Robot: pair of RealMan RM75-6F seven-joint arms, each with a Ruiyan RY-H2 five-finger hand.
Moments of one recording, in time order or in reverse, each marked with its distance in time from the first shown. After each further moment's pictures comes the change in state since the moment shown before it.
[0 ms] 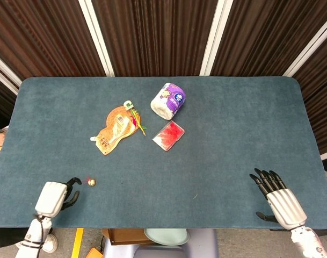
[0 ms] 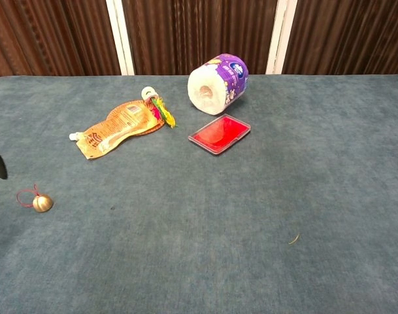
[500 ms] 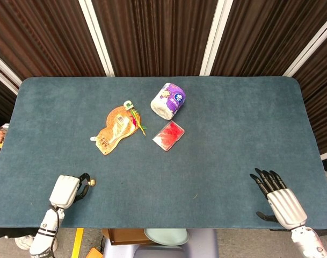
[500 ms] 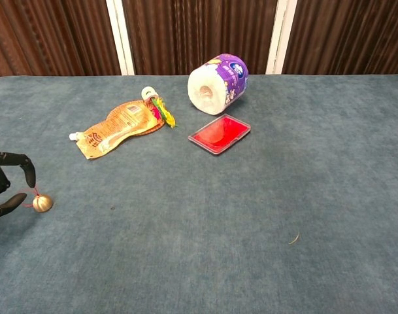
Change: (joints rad) left arm -0.069 -0.128 -0.023 0.148 -0.056 -0.055 0.054; right arm 0.003 0.003 0.000 0.001 0.003 -0.001 0.008
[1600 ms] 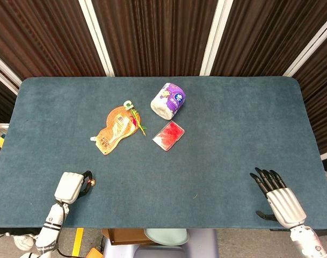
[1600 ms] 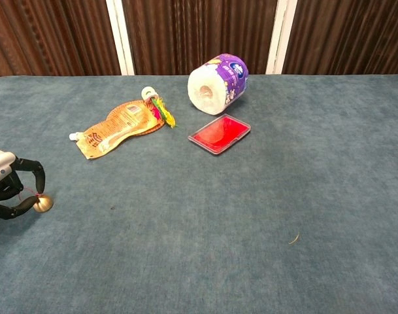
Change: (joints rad) left arm -0.053 -0.068 0.011 0.112 -0.059 -0.032 -0.008; right arm 0.002 -0.009 0.006 -0.004 0.018 -0.005 -0.017
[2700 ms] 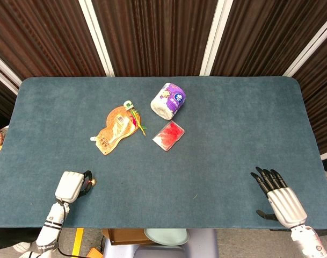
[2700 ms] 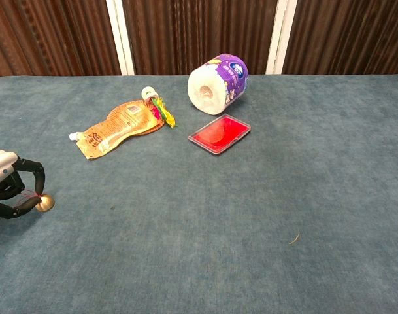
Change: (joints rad) left arm -0.015 -0.004 0.009 0.009 -0.019 0.000 0.005; right arm 0.000 0.000 0.002 0.002 0.001 0.004 0.005
